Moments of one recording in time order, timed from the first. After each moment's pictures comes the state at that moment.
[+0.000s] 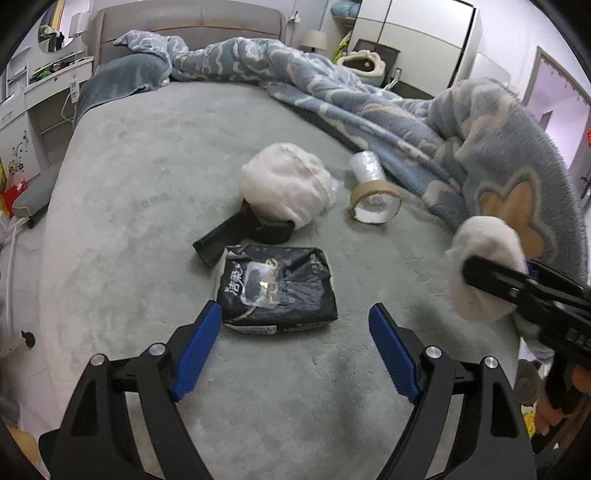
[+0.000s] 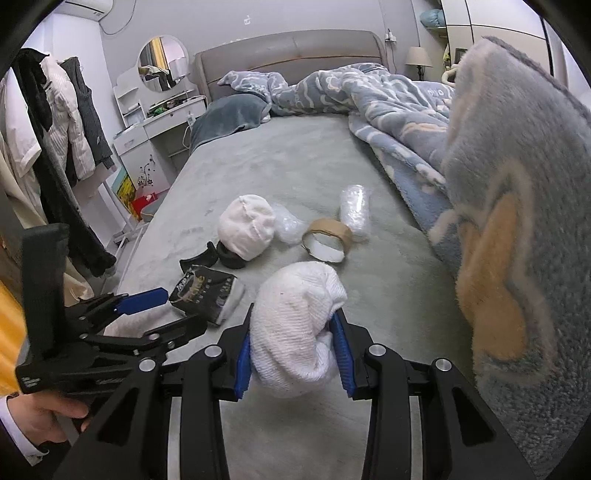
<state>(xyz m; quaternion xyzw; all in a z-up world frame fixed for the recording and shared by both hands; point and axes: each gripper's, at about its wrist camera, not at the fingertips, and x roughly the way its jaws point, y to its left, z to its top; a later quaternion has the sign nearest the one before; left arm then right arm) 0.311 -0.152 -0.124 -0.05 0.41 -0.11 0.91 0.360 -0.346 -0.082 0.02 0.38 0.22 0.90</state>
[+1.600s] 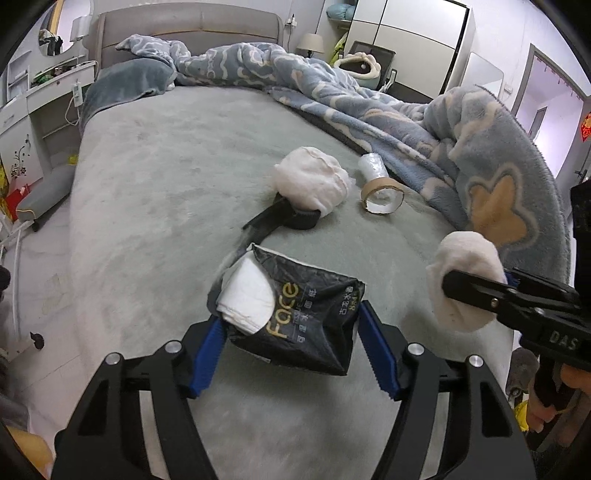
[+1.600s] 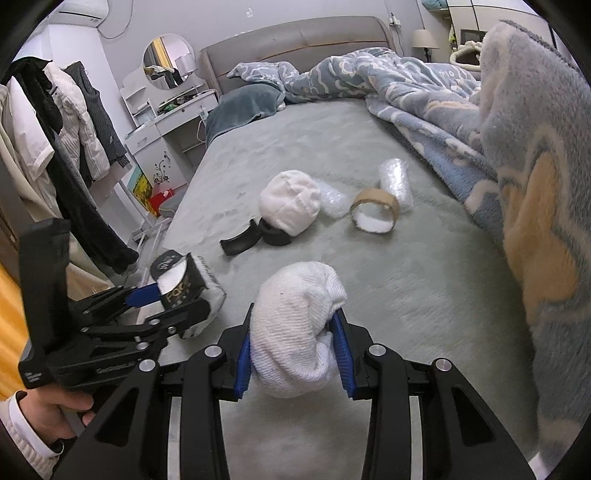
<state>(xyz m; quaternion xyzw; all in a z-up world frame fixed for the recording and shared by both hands) 0.275 -0.114 -0.107 -0.04 0.40 -0.12 0.91 0.332 -0.307 -0.088 0.05 0.40 0.24 0.88</state>
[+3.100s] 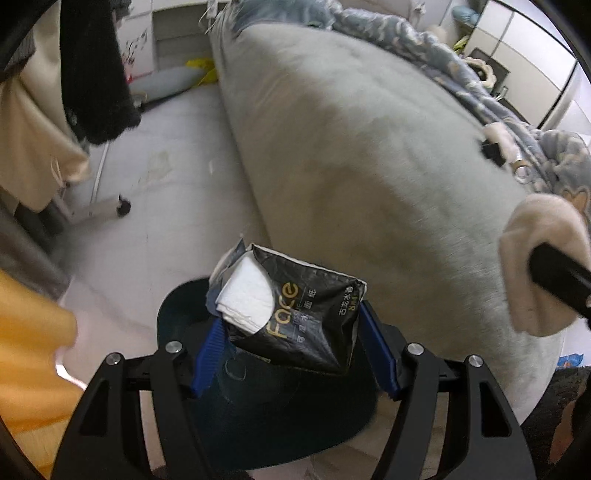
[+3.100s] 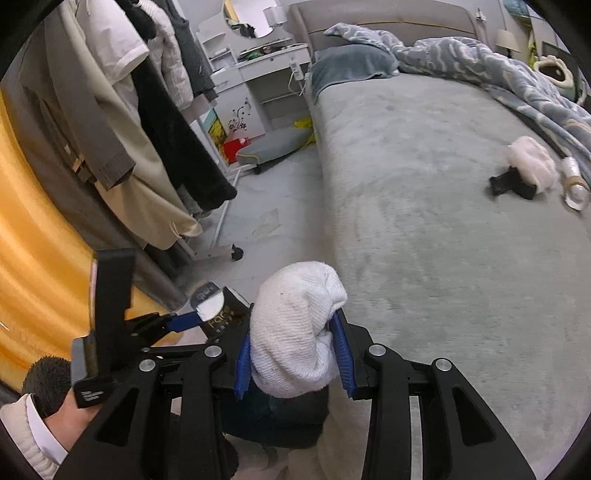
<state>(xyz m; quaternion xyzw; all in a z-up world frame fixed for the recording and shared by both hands) 0.140 0.104 -0.172 -0.14 0.49 0.04 0.86 0.209 -0.067 -0.098 -0.01 0.43 0.36 0.83</state>
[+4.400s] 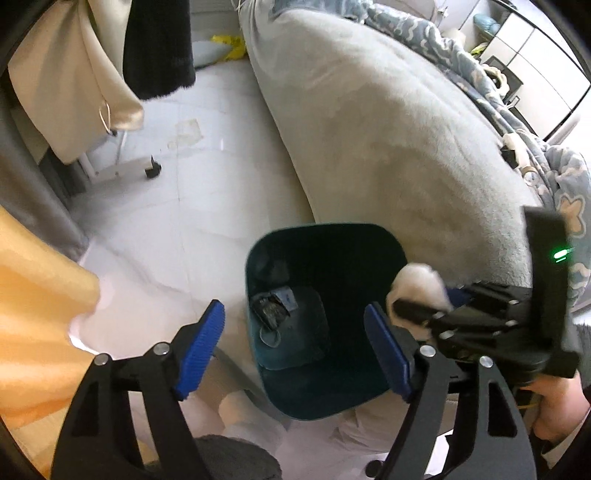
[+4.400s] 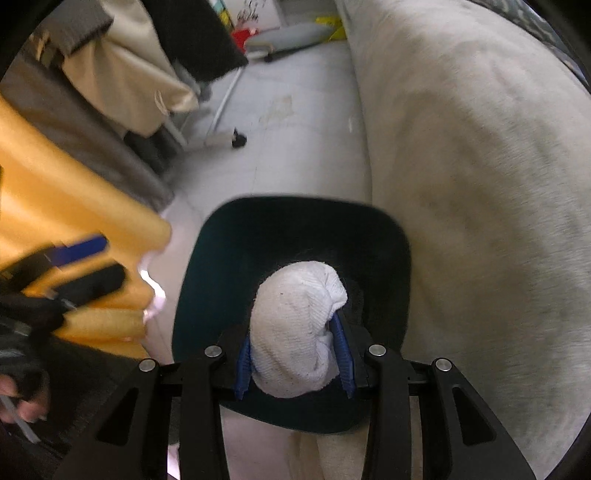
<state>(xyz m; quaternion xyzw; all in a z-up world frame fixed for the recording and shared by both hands) 0.067 0.183 -0.161 -0.17 0.51 0.04 0.84 0.189 0.042 -0.223 -0.14 0.58 0.35 0.72</state>
